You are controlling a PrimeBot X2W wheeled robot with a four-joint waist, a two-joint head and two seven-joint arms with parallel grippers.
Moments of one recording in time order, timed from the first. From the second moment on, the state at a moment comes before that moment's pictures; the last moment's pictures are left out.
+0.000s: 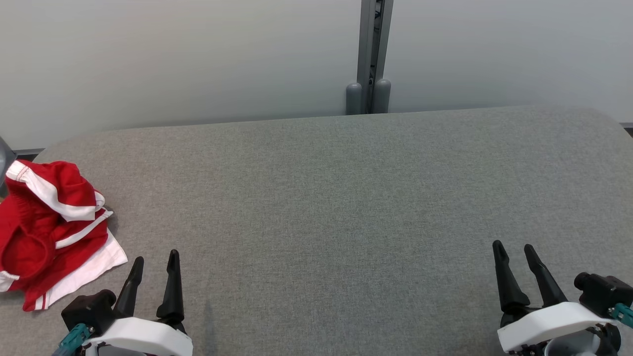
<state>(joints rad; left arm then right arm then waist) -0.02 0.06 0.02 0.29 -0.40 -0.06 -0.17 -0.06 -0.07 0.05 0.29 0.51 0.13 -0.17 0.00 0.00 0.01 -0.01</state>
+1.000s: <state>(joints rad) -0.01 0.06 0.00 0.30 -0.14 -0.05 -0.23 -0.06 -0.08 0.08 0.30 0.26 0.13 -0.23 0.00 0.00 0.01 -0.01</state>
